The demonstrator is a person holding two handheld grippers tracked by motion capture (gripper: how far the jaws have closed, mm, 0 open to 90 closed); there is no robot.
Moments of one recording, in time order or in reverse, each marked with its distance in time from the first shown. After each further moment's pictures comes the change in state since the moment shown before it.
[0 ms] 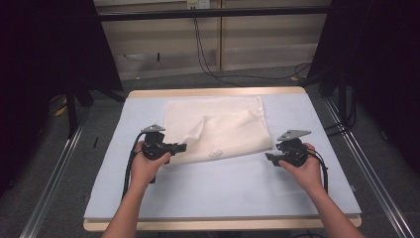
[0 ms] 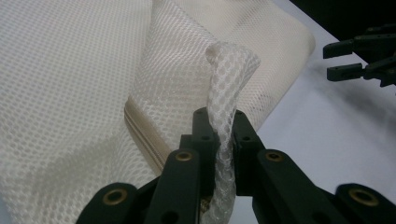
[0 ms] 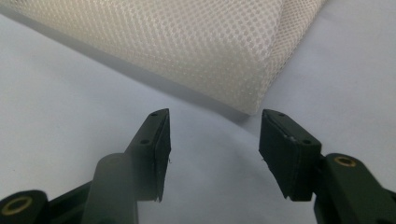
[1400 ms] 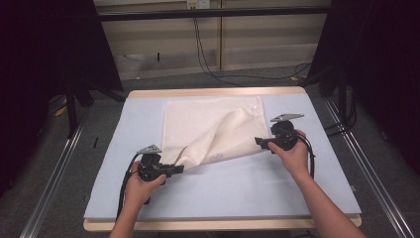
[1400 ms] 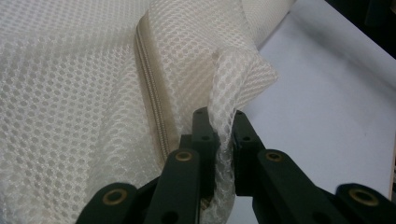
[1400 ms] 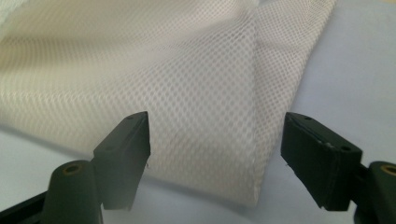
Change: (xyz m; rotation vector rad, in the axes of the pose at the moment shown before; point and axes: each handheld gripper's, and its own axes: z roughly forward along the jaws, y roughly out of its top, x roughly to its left) left arm -0.003 -0.053 -0.010 0.063 -0.065 -0.007; right arm -0.010 0.048 0.023 -0.067 0.000 0.148
